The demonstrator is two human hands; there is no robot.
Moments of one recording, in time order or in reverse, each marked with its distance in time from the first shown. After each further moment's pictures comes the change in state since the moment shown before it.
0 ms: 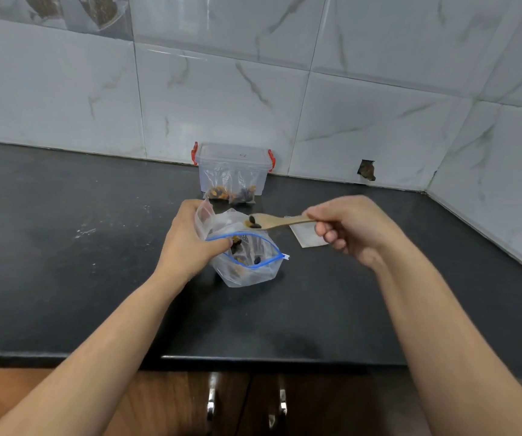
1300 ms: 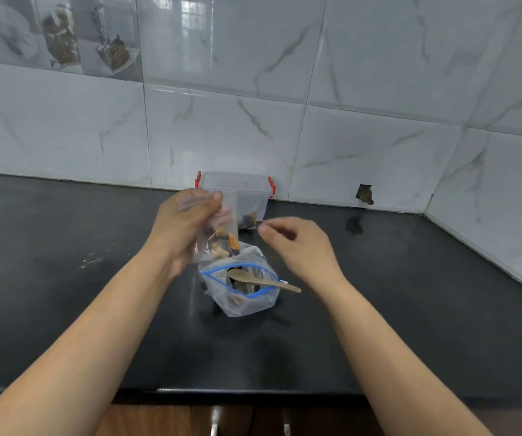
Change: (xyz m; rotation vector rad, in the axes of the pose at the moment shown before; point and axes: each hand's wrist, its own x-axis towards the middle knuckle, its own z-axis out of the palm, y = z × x) left_hand 0.028 0.058 -0.024 -0.753 -0.059 -0.084; right_hand 0.009 0.004 0.054 -0.400 0.160 -0.471
